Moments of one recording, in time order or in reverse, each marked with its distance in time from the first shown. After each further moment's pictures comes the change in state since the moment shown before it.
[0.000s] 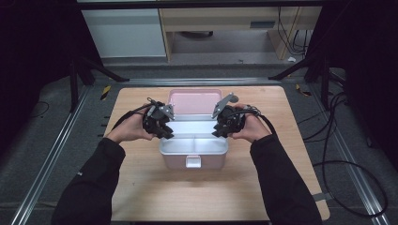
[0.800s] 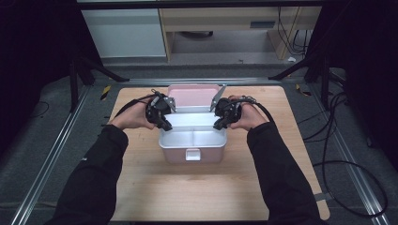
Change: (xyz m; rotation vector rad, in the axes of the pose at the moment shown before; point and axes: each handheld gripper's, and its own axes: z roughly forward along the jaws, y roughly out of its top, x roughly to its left) left arm 0.035 0.011 0.011 0.138 -0.054 0.049; right arm -0.031 0.012 0.015 0.127 0.060 -0.052
